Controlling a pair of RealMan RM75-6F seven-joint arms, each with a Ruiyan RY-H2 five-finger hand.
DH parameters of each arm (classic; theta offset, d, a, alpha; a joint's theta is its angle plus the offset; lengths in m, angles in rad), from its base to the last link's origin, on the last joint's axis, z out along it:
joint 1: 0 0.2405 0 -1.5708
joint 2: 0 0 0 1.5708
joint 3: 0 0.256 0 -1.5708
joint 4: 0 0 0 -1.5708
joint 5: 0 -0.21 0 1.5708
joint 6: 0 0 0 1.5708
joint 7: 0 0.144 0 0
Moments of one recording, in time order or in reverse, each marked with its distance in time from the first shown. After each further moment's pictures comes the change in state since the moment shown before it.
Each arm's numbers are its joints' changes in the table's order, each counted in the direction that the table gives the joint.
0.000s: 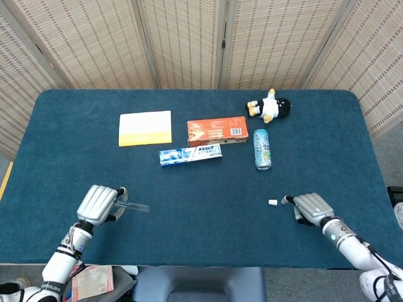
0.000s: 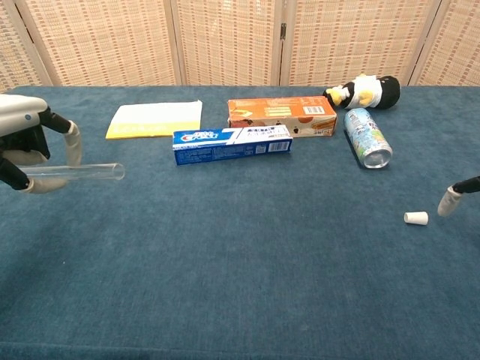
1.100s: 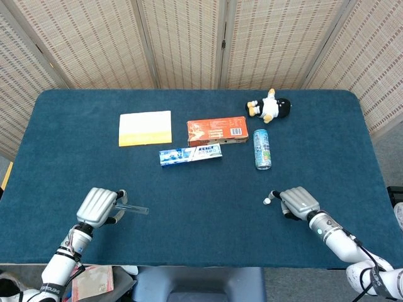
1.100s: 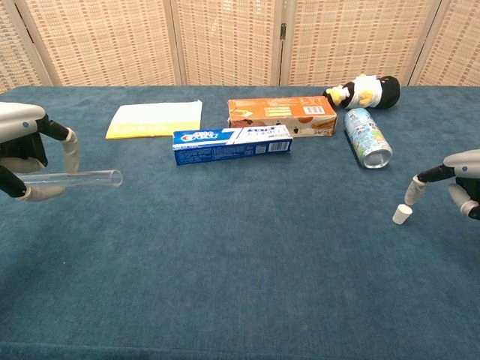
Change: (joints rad) left arm 0.024 0.000 -0.006 -0.004 -0.005 -0.019 -0.004; right arm 0.068 -0.046 0.002 -0.010 -0.026 0.035 -0.059
